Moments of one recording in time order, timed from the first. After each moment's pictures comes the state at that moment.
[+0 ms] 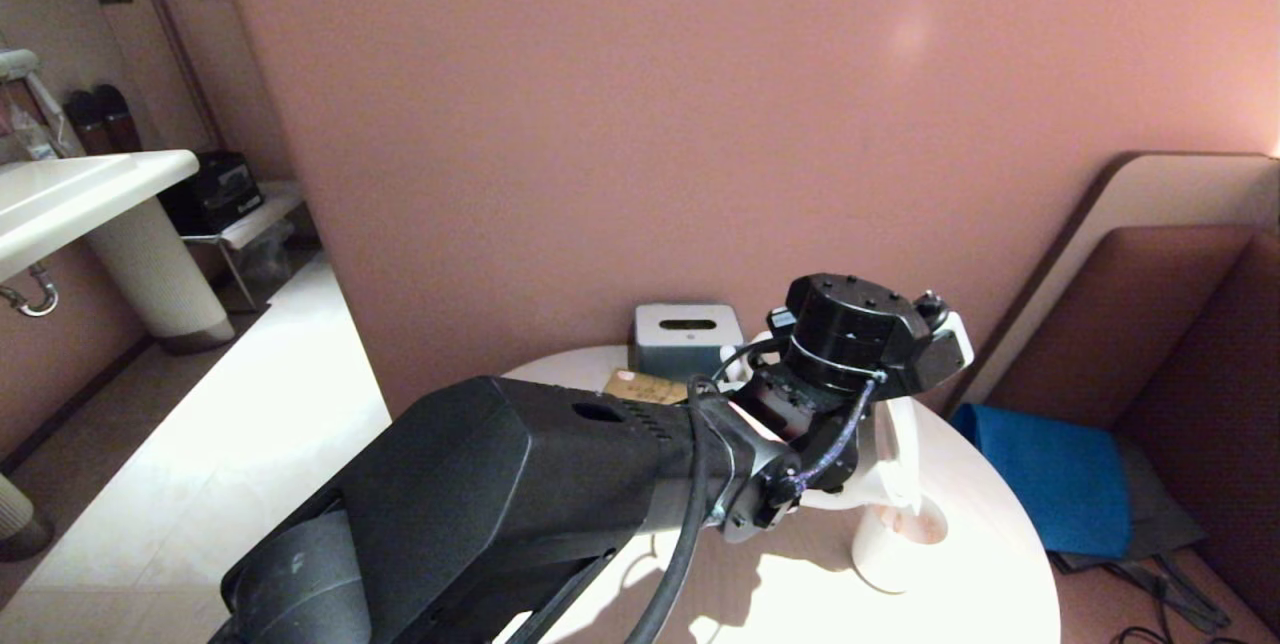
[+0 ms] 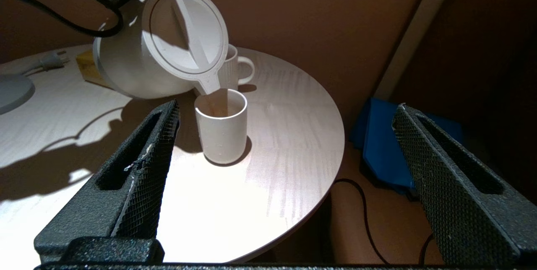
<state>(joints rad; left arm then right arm) -1.00 2.43 -1.93 -0.42 0.53 0.93 -0.01 0.00 0.00 -0.06 0.01 -0.01</state>
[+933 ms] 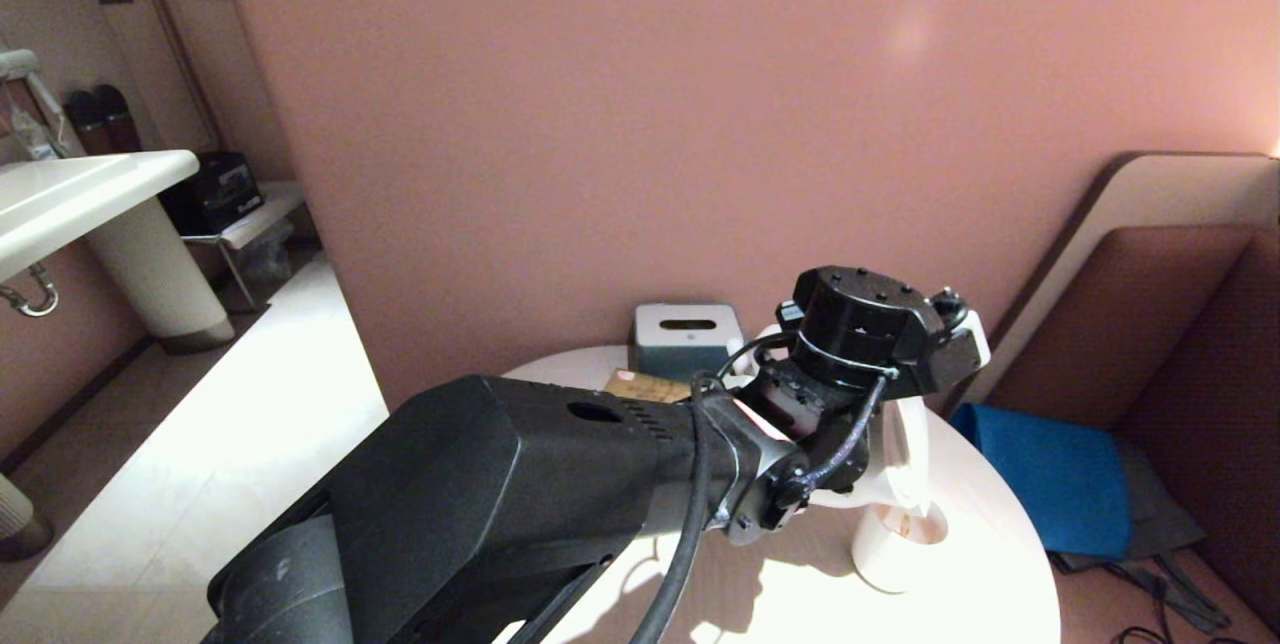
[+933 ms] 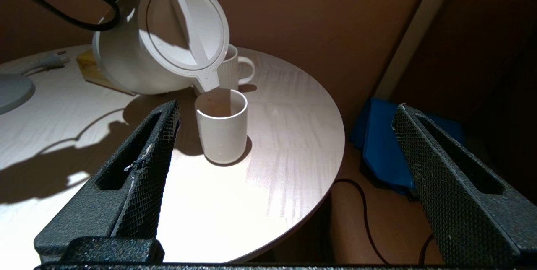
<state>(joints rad) -1.01 2.42 -1.93 -0.42 0.53 0.97 -0.01 0.00 0.00 -0.06 0.01 -0.01</state>
